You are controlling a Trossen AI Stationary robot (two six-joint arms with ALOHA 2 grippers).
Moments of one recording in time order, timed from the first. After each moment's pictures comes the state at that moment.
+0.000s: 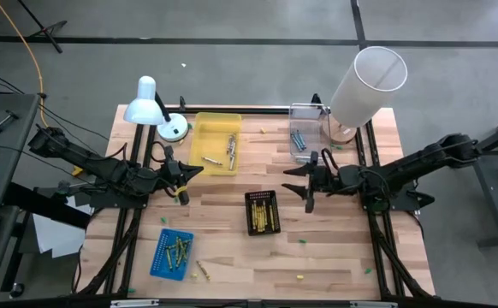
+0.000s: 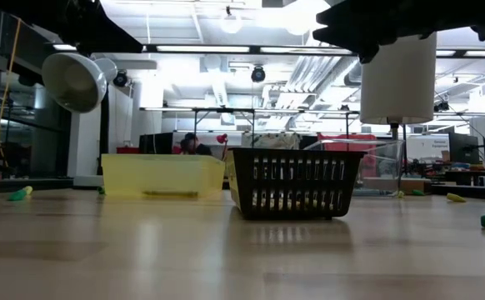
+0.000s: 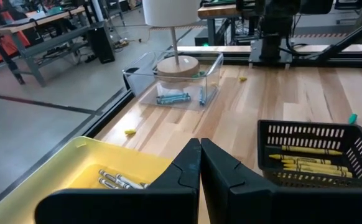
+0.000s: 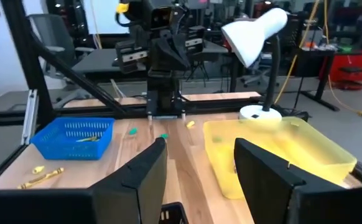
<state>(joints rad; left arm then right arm) -0.38 0.74 0.46 -0.05 -0.78 -0.10 0.24 1.09 0.45 0.59 0.37 0.01</state>
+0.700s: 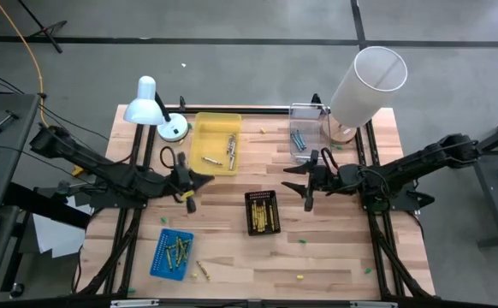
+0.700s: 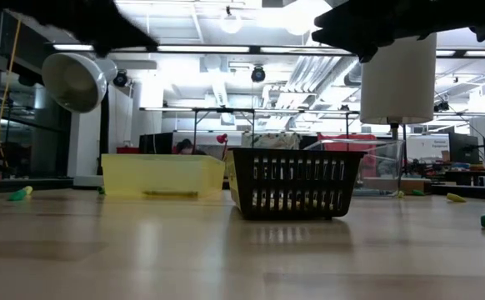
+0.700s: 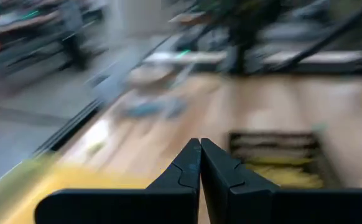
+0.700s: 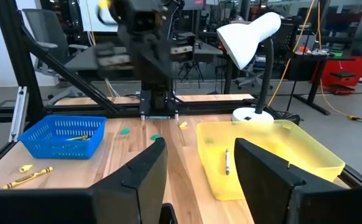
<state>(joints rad) -0.38 0.90 0.46 0.14 -0.70 -0.09 0.22 1.09 0.45 0.59 0.38 -0.02</state>
